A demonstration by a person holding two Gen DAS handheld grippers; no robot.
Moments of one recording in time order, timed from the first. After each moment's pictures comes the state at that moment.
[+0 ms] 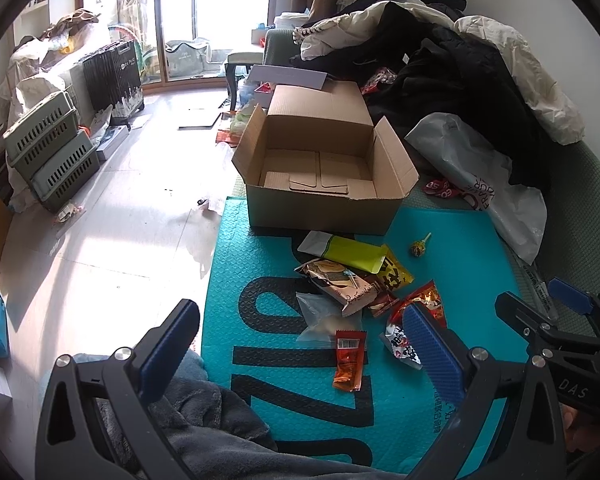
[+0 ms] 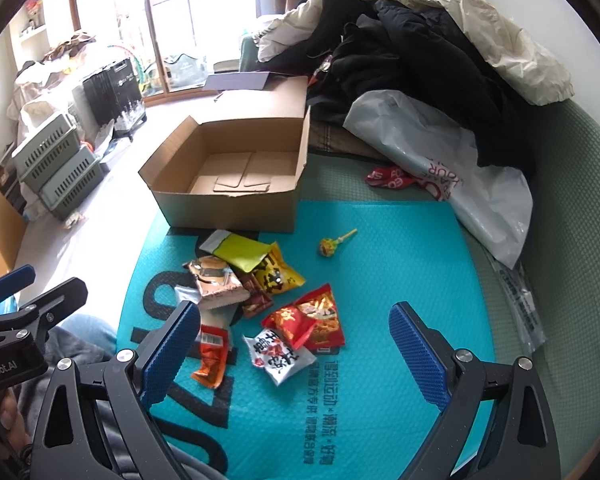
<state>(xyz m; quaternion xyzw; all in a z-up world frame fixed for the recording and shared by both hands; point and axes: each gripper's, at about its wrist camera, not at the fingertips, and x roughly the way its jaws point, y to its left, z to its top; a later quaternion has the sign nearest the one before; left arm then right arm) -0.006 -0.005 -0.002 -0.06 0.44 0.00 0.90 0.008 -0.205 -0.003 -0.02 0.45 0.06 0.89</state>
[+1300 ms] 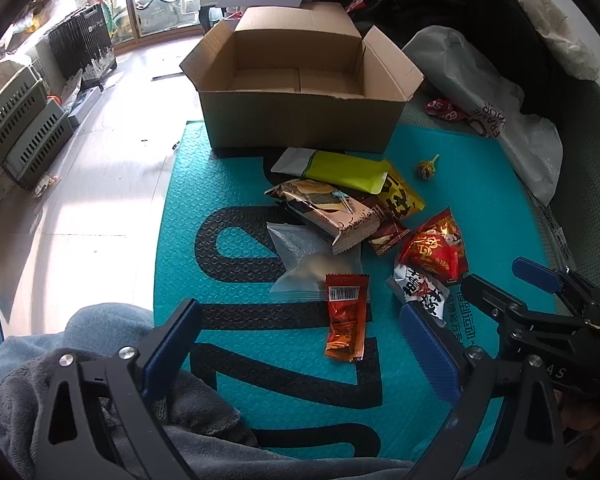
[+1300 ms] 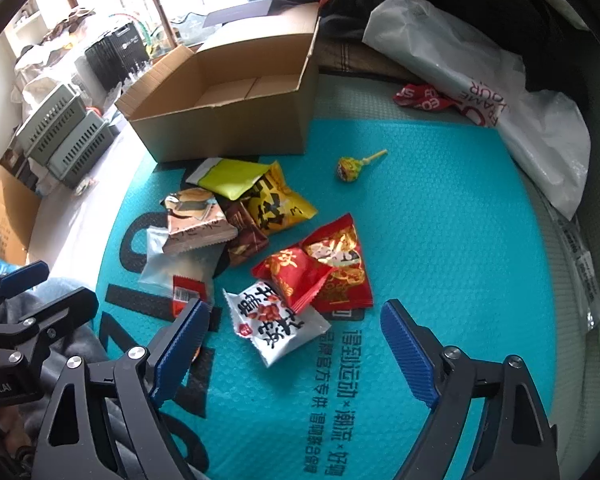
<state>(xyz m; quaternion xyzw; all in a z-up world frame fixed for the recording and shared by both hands) 0.016 -0.034 -0.096 -0.04 0.54 -0.03 0.84 0.032 -0.223 -0.103 0.01 0.53 0.10 0.84</state>
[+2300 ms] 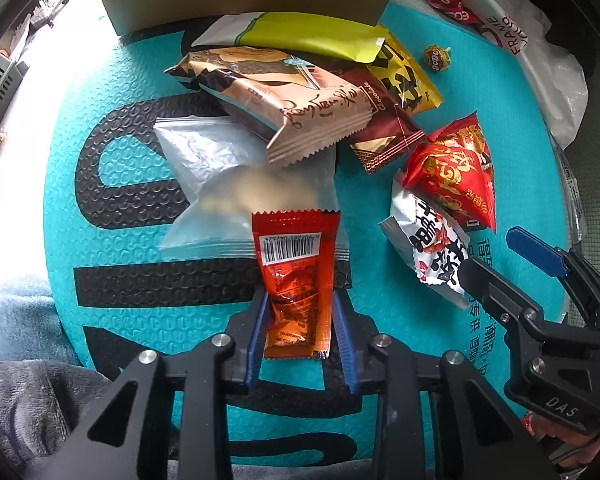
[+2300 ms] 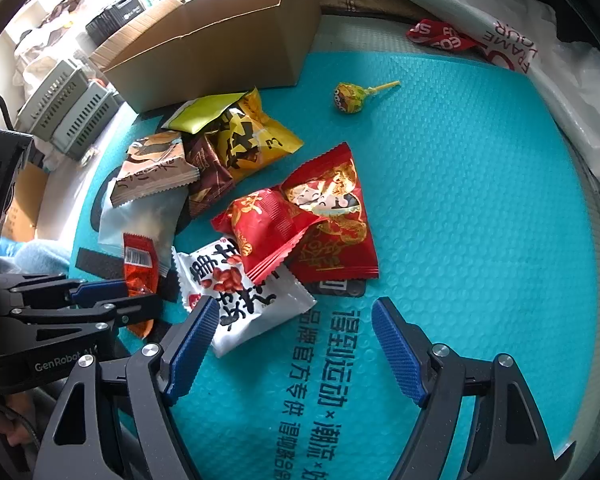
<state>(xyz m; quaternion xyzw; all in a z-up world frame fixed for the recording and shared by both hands) 0.048 -0.077 -0.188 -0.06 0.67 -0.08 0.73 0.044 -0.244 -0.162 0.02 0.58 0.13 0.80</state>
